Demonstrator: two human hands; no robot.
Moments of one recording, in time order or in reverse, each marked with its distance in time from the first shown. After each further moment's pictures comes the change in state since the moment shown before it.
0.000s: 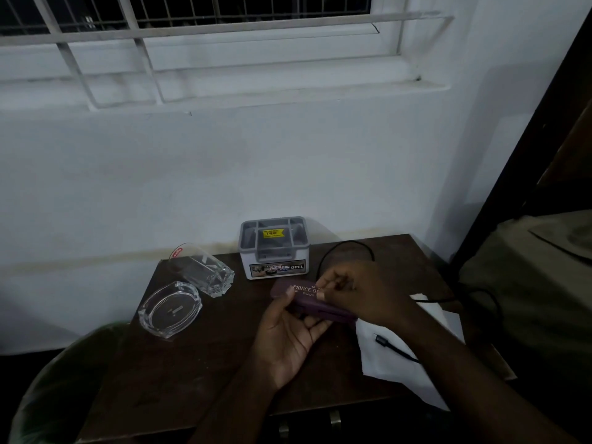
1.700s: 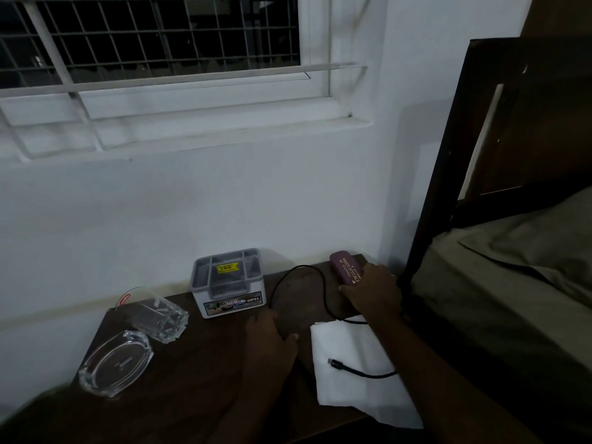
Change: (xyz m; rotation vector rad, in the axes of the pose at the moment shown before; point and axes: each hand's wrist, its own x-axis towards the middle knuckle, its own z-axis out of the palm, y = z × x) left_hand 0.030 -0.027 0.030 1.800 0.401 0.423; right_hand 0.016 0.111 -0.043 -0.438 0.511 0.654
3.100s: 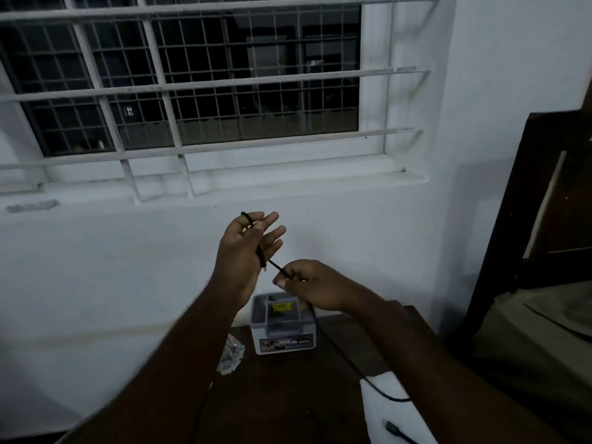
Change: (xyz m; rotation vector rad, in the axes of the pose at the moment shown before) left_hand 0.106 0.064 -0.205 -1.232 0.004 0.190; right_hand -0.042 -0.202 -0.082 0.550 -0.692 -0.764
